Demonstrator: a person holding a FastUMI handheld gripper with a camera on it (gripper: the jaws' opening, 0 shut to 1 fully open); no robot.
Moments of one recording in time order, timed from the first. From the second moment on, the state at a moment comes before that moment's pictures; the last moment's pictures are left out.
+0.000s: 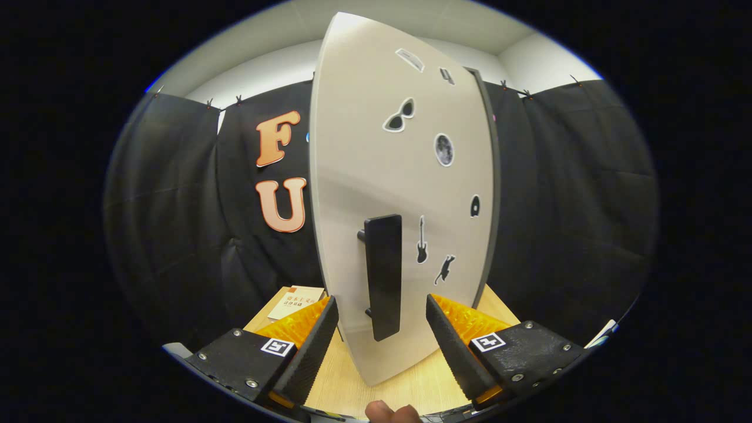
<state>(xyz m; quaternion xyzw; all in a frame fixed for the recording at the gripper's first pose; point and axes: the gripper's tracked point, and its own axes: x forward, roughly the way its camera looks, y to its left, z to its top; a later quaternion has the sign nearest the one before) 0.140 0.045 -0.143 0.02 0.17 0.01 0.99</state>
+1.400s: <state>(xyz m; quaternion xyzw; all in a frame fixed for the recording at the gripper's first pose) 0.300 0.109 -0.158 0.06 0.16 0.09 0.98</state>
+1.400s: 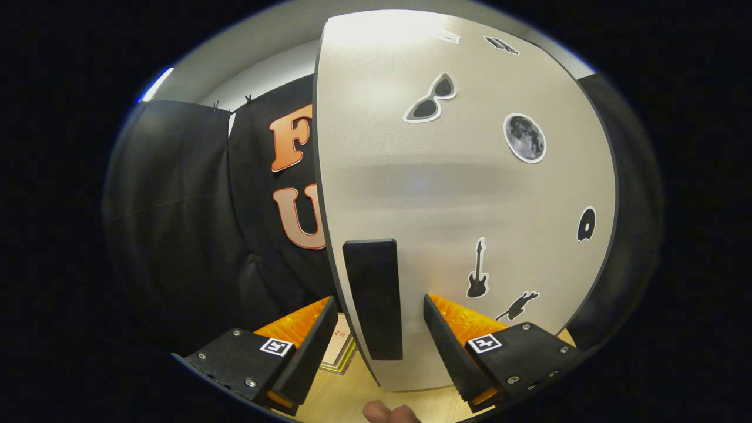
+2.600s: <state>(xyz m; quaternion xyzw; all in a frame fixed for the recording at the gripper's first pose) 0.184 0.097 -0.150 0.02 0.18 0.08 0.98</state>
